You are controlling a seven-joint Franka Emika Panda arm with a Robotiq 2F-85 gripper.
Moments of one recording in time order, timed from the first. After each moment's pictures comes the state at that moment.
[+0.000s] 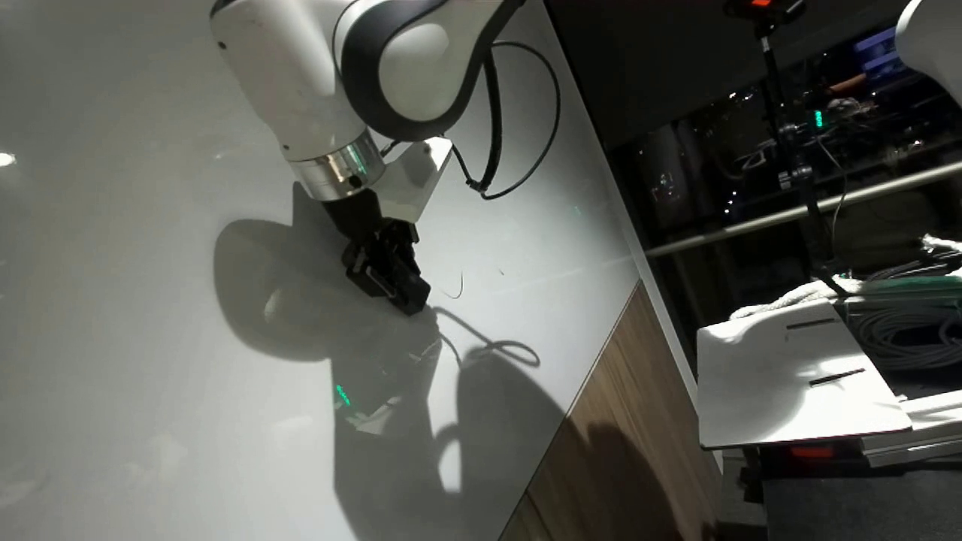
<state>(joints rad) 0.39 0.29 0.13 -1.65 -0.69 2.06 0.61</state>
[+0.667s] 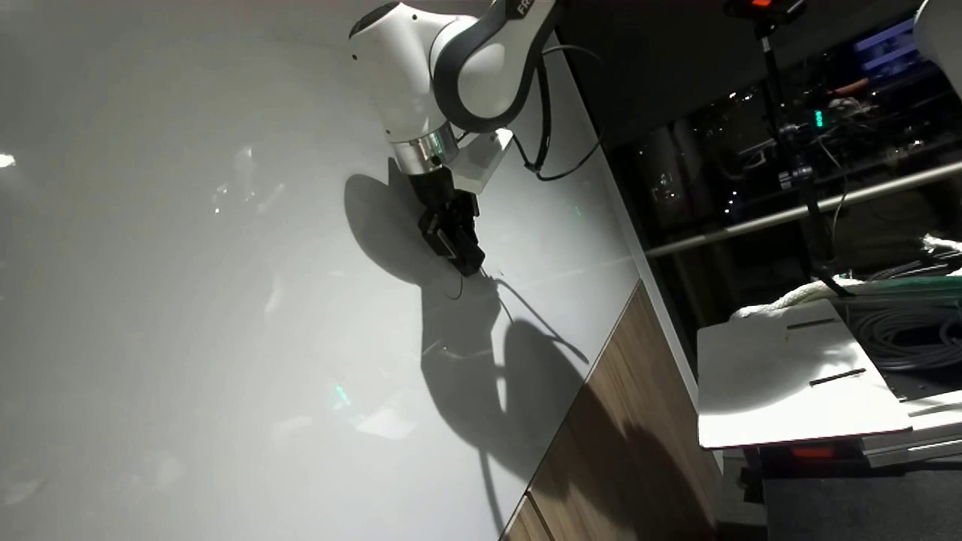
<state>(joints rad) 0.19 0.12 0.08 -1.89 -0.63 2.24 0.56</state>
